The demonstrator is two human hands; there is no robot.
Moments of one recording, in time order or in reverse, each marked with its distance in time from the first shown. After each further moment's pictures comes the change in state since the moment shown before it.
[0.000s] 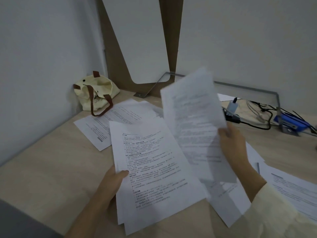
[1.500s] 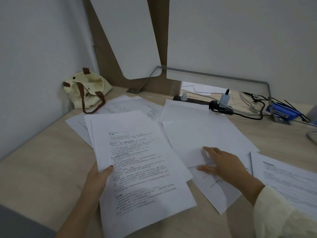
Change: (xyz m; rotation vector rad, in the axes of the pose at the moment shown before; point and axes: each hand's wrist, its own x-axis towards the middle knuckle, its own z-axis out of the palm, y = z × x) left_hand -0.005 -0.014 -0.012 -0.061 0.171 0.160; right_hand -0.023 0.081 -0.009 -0.832 -0.562 -0.371
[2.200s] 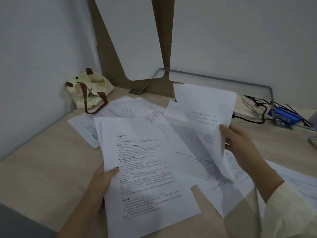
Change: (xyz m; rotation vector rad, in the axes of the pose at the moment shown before) left_hand 0.004 -0.004 0.003 -0.076 -0.116 -0.043; right_hand 0.013 -0.009 -0.066 1.440 0.270 0.223
